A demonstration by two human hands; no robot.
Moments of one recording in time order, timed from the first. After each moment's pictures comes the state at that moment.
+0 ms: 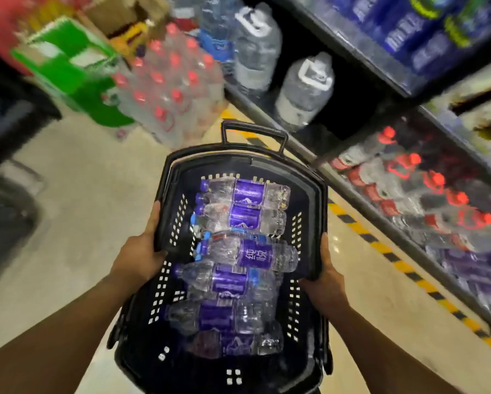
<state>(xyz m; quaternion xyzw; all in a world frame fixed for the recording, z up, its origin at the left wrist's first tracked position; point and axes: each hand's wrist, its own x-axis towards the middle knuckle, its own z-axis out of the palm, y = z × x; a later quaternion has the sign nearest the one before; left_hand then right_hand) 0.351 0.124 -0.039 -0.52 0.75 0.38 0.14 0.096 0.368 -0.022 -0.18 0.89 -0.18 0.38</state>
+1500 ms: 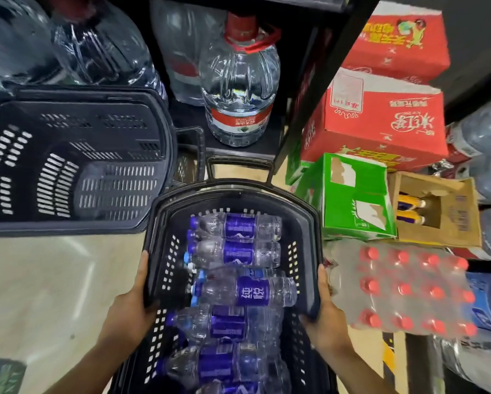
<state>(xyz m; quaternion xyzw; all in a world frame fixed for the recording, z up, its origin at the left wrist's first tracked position) 0.638 -0.083 -0.139 -0.85 0.35 0.38 -0.08 0.309 -0.200 -0.150 -0.61 0.67 0.02 0.44</state>
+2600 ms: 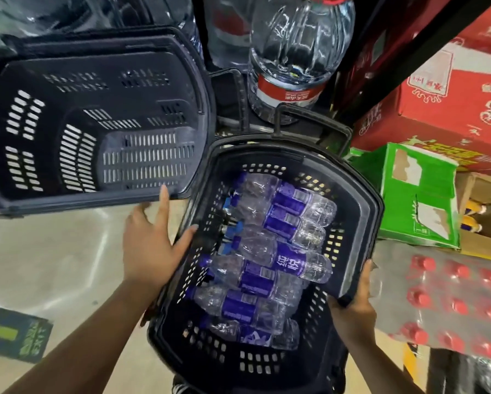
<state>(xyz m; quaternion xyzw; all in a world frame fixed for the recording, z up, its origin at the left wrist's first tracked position) 0.708 -0.140 -0.173 -0.88 0.45 0.14 -0.07 0.344 -0.205 -0.209 -0.56 0.74 -0.04 0.36</state>
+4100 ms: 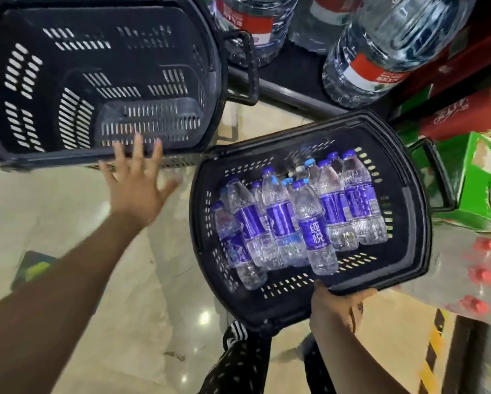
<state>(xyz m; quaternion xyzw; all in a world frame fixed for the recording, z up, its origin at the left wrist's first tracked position) 0.927 0.008 -0.188 -0.88 0.43 0.18 0.07 0.547 -0.036 -0.199 -0.30 0.91 -0.03 0.29</state>
